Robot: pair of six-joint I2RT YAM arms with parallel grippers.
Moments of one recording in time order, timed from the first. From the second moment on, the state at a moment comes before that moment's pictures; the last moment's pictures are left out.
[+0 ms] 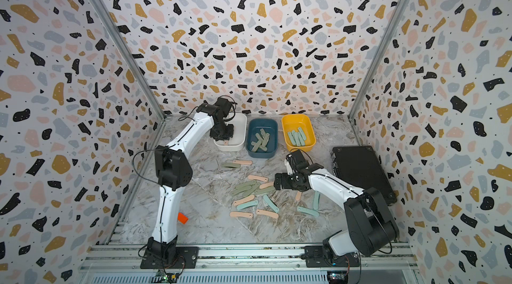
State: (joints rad) left arm -0.36 2.42 2.42 -1.28 -0.05 -0.28; right arm 0.48 1.44 0.82 -0.52 -0.22 0.40
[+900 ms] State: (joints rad) left arm -0.44 1.87 1.77 -1.11 0.07 -0.23; right arm 0.50 1.32 0.72 -0.49 -0.22 0.41
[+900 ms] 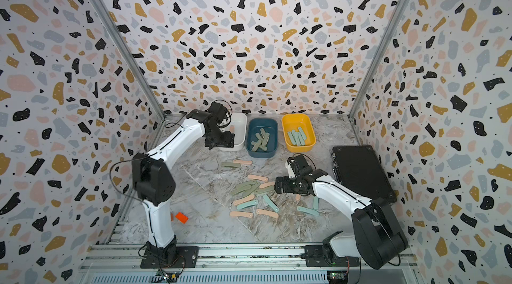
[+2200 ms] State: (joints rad) left arm -0.65 1.98 1.36 -1.01 0.12 -0.12; right arm 0.53 1.30 0.68 -0.45 -0.21 0.44
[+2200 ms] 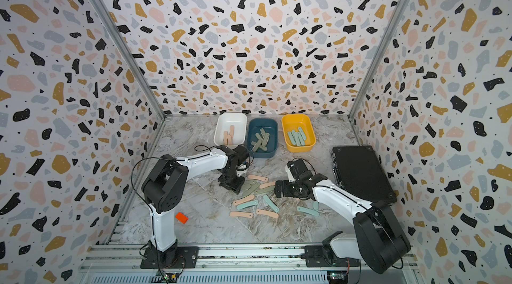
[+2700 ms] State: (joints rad) left arm -0.65 1.96 1.33 -0.99 0.15 -0.13; right arm 0.53 1.30 0.68 -0.45 -0.19 0.44
